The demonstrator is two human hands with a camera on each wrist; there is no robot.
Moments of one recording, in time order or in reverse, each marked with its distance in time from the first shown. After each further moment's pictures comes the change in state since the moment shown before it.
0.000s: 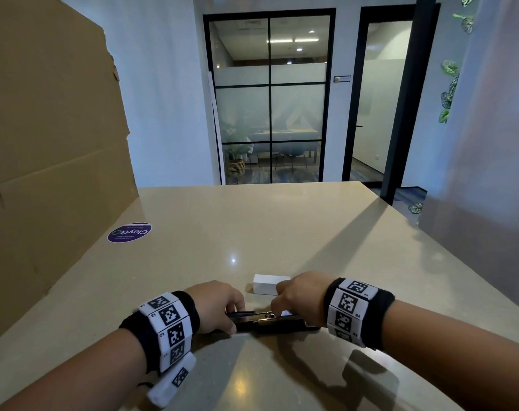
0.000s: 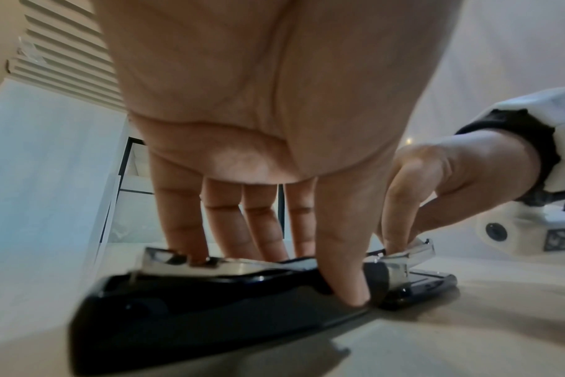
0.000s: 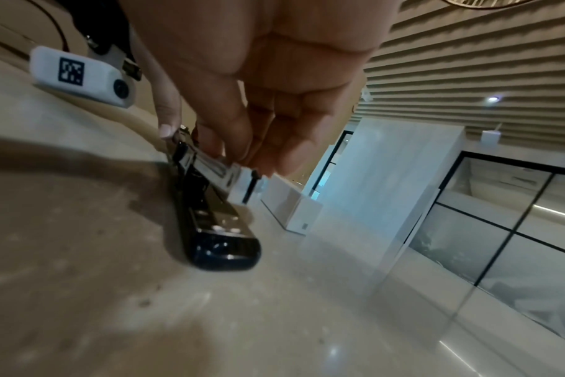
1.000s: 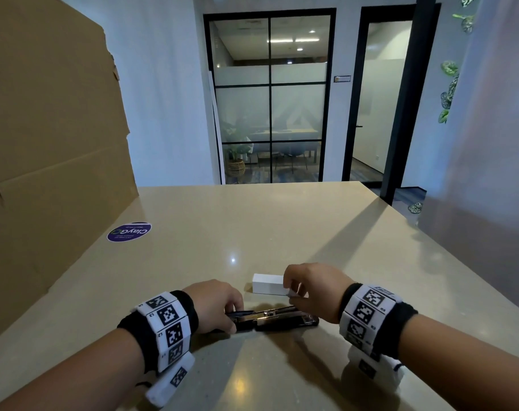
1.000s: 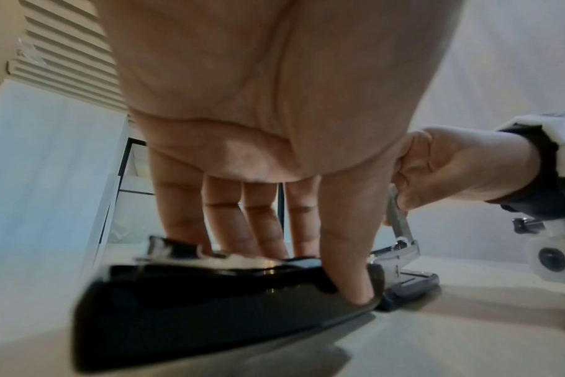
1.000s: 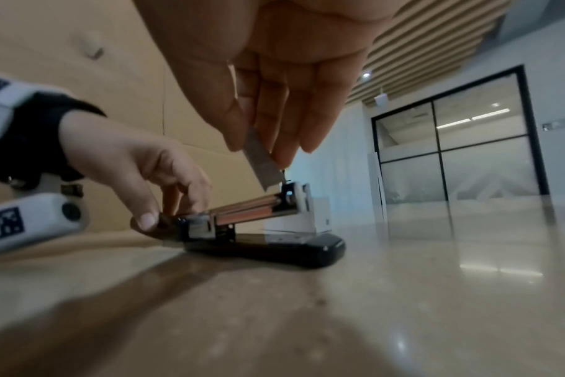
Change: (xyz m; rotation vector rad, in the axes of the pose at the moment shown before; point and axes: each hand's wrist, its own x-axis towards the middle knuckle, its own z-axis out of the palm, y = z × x) left_hand 0.000 0.000 0.001 0.024 0.027 -0.002; right_hand -0.019 0.008 0.014 0.487 0.457 0.231
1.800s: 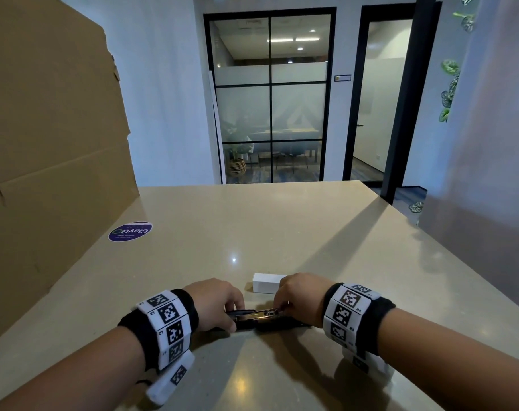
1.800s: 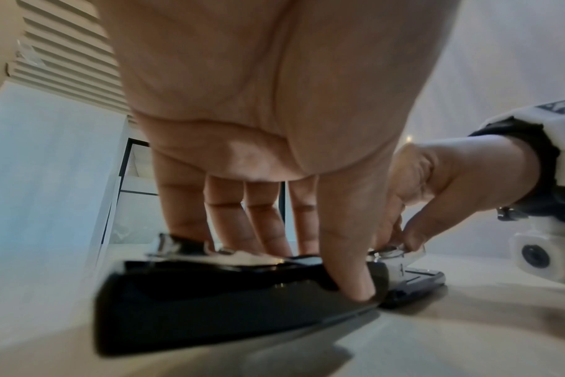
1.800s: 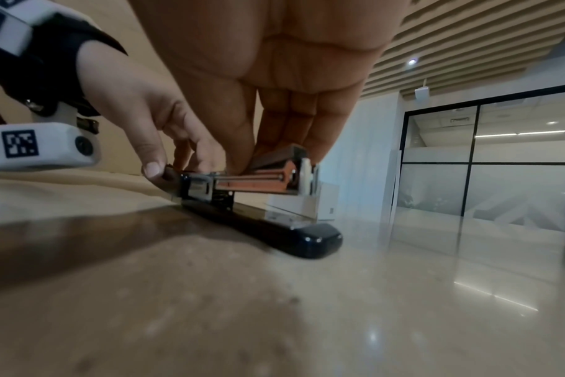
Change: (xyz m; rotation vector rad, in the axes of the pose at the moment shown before) left_hand 0.001 -0.001 -0.001 -0.013 -0.009 0.016; right_hand 0.017 -0.010 0.017 -0.199 -0.298 -0.069
